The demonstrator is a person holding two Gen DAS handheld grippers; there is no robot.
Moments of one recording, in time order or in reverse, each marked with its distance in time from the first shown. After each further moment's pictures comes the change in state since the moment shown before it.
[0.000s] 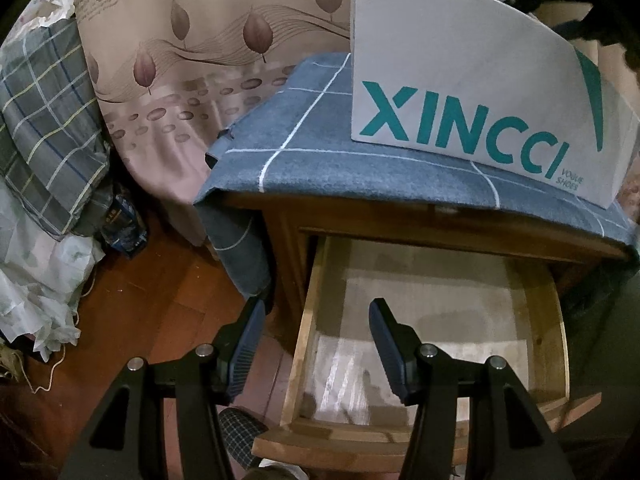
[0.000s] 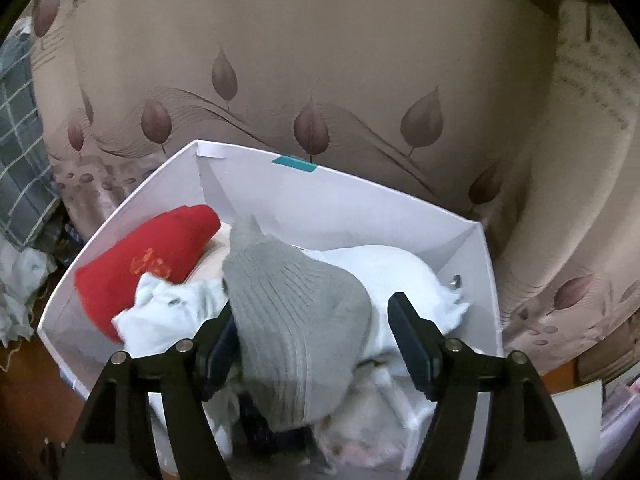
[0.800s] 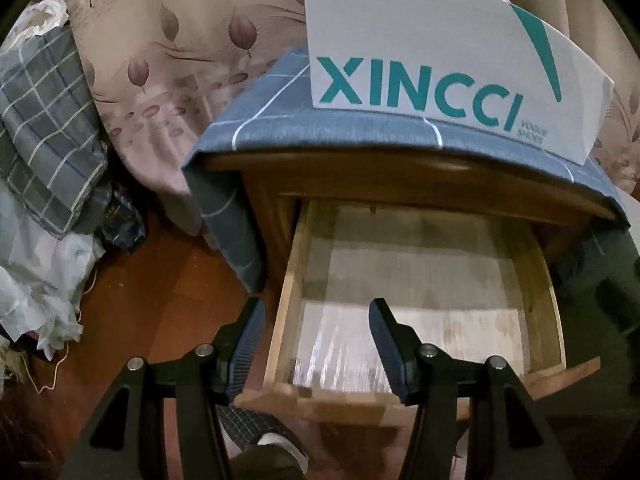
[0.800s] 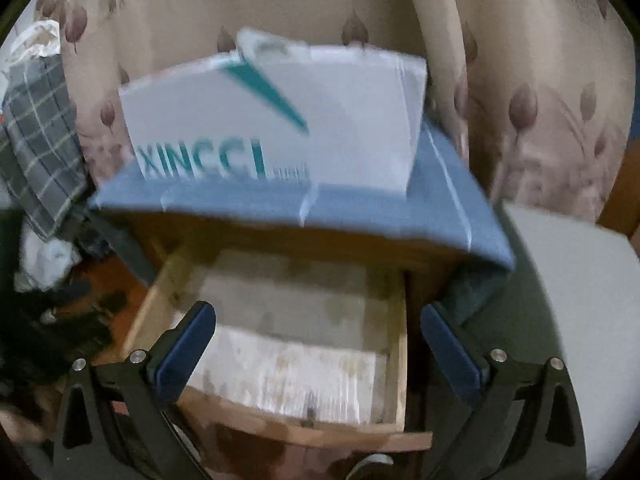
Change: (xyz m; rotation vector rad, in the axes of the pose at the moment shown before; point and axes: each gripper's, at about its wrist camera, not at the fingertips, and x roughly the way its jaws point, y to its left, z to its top) left arm -0.021 -0.021 -0.033 0.039 0.012 0.003; right arm -0.046 -0.002 -0.262 0.164 -0.012 0.026
